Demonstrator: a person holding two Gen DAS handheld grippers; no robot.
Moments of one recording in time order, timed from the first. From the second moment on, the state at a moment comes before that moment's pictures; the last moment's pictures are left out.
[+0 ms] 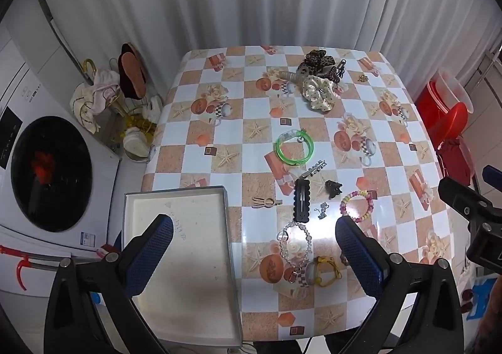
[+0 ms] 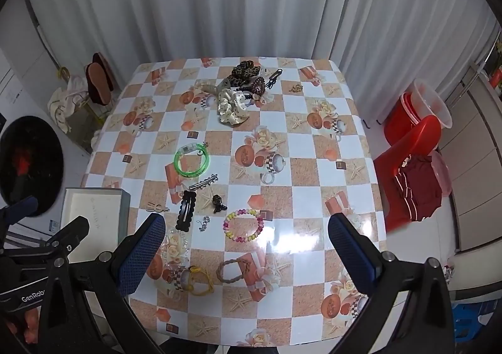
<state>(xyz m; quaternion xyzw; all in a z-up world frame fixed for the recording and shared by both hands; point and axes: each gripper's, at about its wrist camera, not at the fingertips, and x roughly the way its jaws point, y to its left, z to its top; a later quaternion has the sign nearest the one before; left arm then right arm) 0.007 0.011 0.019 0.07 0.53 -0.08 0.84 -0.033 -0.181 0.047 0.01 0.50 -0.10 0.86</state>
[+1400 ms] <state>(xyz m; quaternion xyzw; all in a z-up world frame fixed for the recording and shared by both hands) 0.006 0.013 0.018 0.07 0.53 -0.08 0.84 -0.032 -0.180 0.046 0.02 0.50 -0.09 0.86</state>
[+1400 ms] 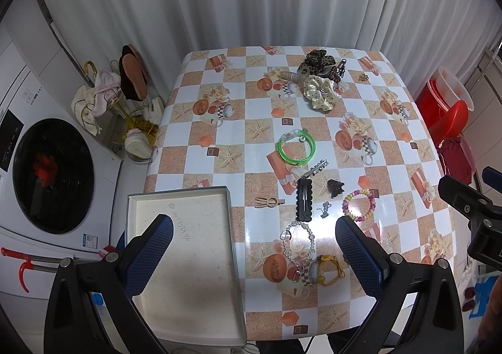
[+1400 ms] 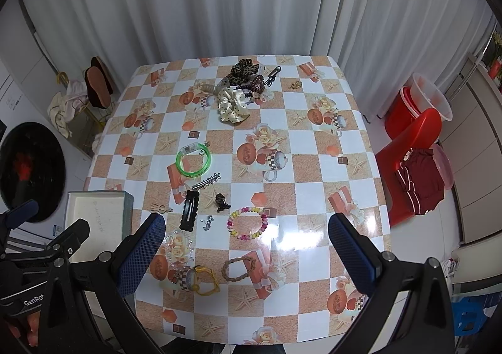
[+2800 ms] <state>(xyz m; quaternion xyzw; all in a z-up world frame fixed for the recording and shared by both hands) 0.005 0.012 0.017 0.07 0.53 -0.08 0.84 -0.032 -0.181 0.042 0.02 0.50 -0.09 0.86</state>
